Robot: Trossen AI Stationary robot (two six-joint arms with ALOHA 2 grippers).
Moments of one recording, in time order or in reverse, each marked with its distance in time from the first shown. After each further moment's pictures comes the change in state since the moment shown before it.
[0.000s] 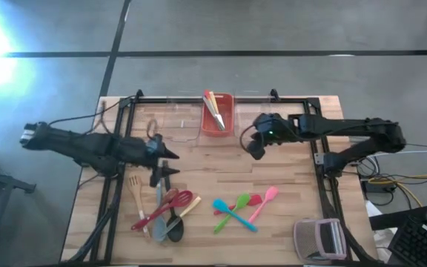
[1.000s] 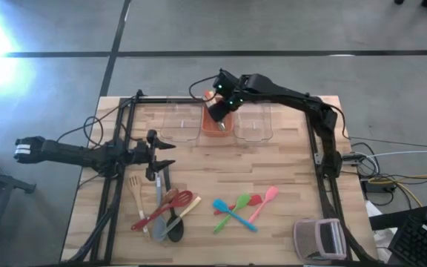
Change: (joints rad) left arm 0.223 -0.240 -0.712 1.113 0.127 0.325; right arm -0.285 0.727 0.915 -0.344 -0.173 -0.041
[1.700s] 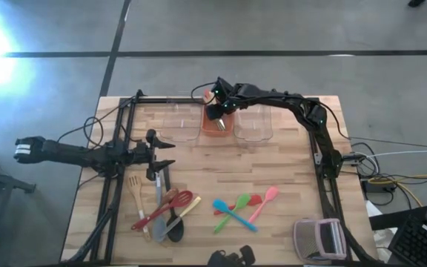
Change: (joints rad) left arm 0.000 0.000 -0.014 0.016 -0.012 0.075; right arm -0.112 0.155 -0.243 0.403 -0.038 0.137
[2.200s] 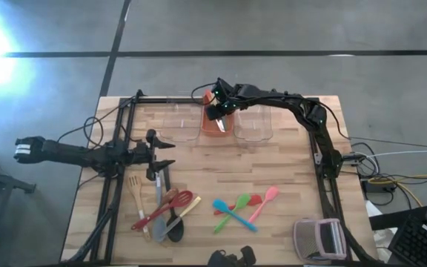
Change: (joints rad) left arm 0.000 0.000 0.000 0.000 0.000 0.000; right arm 0.000 0.003 -0.012 0.005 0.001 0.023
